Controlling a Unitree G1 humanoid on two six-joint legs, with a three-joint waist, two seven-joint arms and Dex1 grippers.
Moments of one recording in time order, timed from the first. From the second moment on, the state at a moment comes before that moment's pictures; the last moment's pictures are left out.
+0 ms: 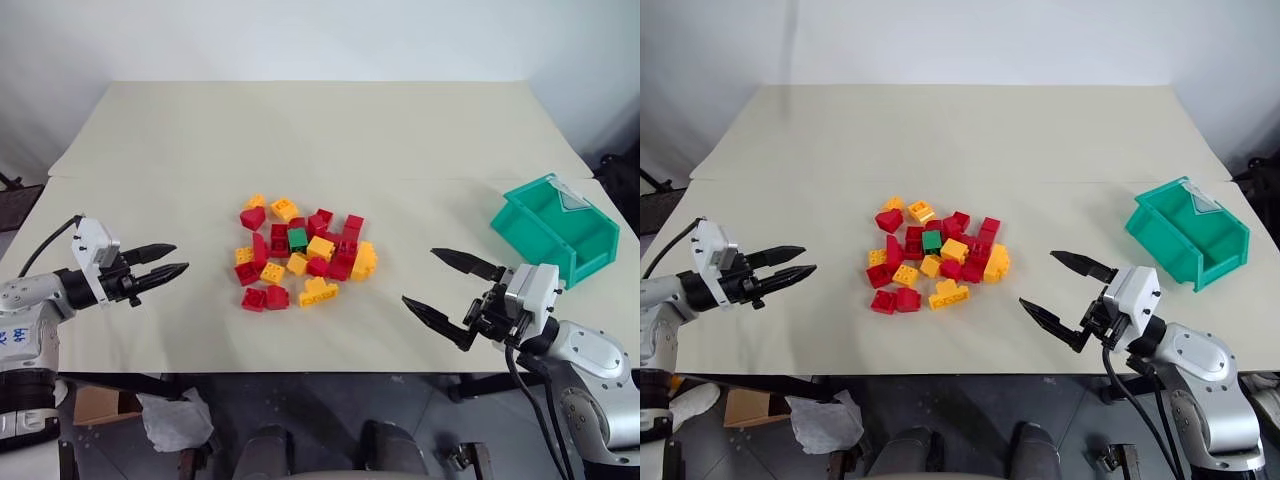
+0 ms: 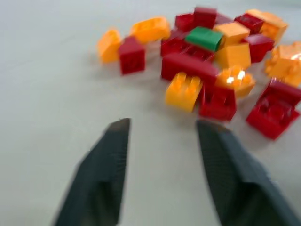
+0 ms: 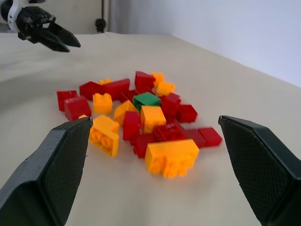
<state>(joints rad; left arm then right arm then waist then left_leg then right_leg) -0.31 0.80 0.33 0.35 -0.39 0.14 -1.13 0.03 -0.59 -0.20 -0.43 0.53 0.09 0.89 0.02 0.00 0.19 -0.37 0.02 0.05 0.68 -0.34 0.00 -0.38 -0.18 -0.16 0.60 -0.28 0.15</state>
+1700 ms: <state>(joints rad) -1.04 0.43 -0.17 0.82 -0.03 0.10 -1.08 0.12 -0.58 -0.19 -0.55 0.53 0.15 0.79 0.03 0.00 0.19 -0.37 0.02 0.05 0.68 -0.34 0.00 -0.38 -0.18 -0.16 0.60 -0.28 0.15</state>
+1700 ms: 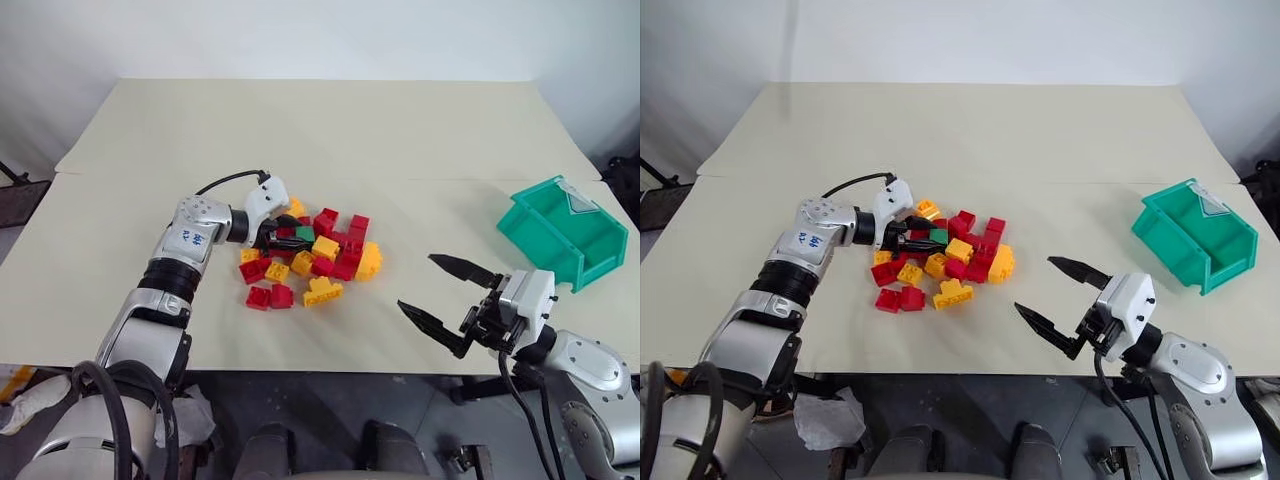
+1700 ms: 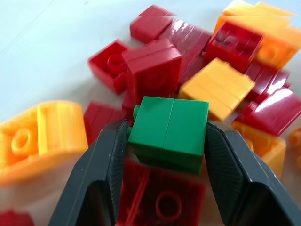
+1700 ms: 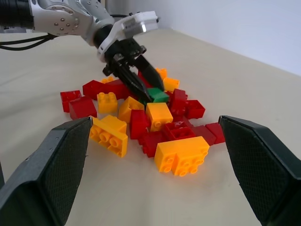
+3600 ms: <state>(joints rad) -0.35 0.67 0.26 0.24 -0.42 0.03 -1.35 -0.19 -0.87 -0.03 -0.38 0.50 0.42 0.97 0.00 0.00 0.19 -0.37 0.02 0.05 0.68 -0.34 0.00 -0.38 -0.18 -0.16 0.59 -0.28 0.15</state>
